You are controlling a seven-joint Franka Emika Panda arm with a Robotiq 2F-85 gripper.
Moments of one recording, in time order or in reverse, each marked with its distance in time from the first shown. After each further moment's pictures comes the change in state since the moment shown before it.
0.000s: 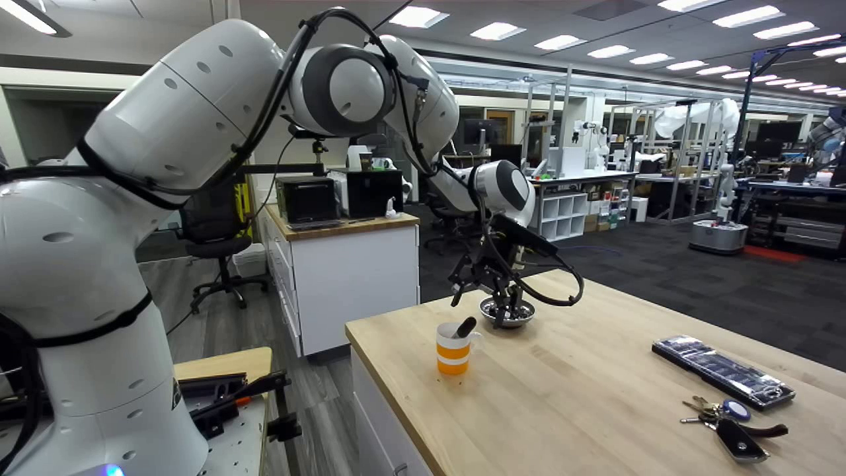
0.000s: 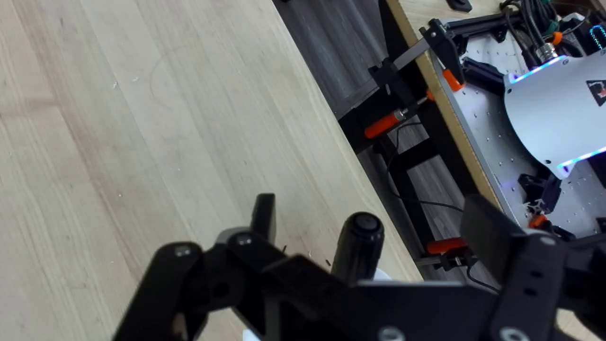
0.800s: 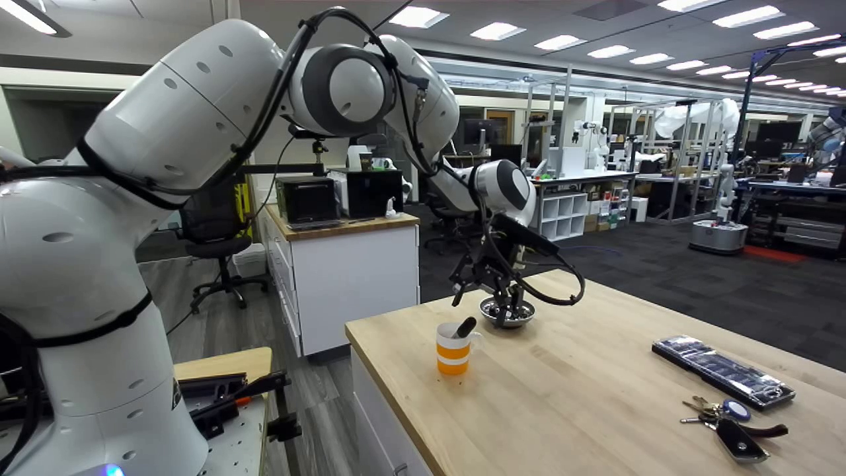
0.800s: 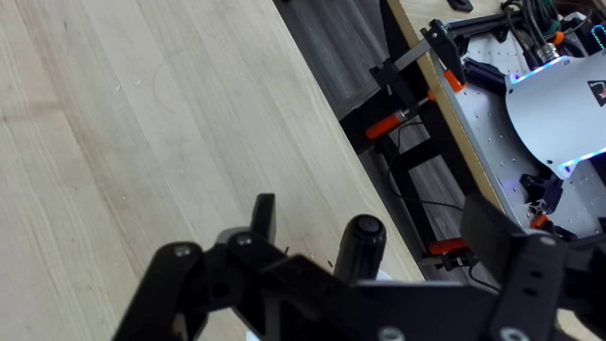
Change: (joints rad) arm -0.001 -0.001 -0.002 0.003 -0.002 0.000 0.000
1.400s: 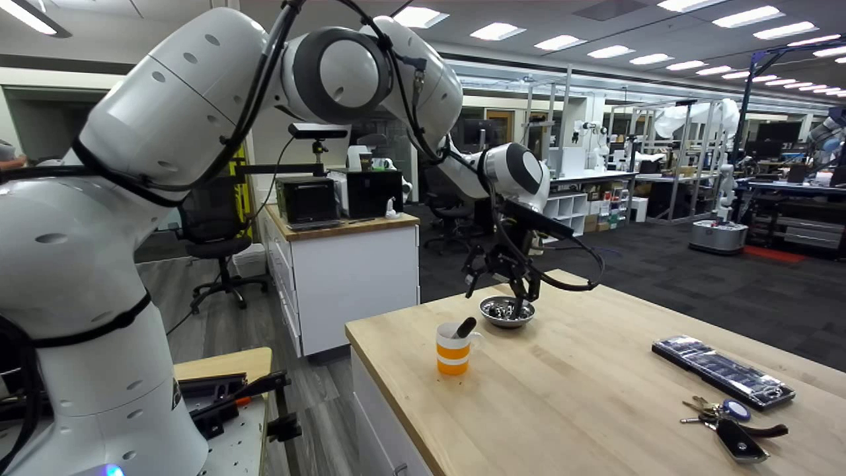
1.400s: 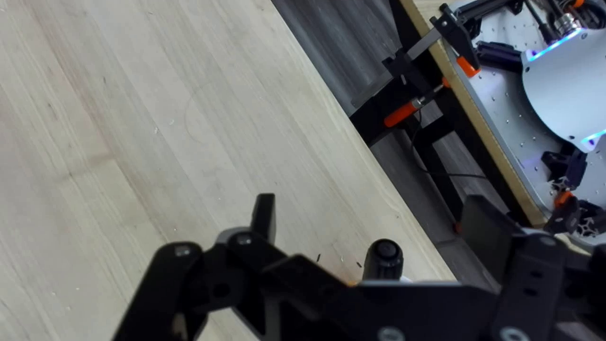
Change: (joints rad) arm -0.032 -0.050 -0.020 0.010 0.016 0.027 0.062
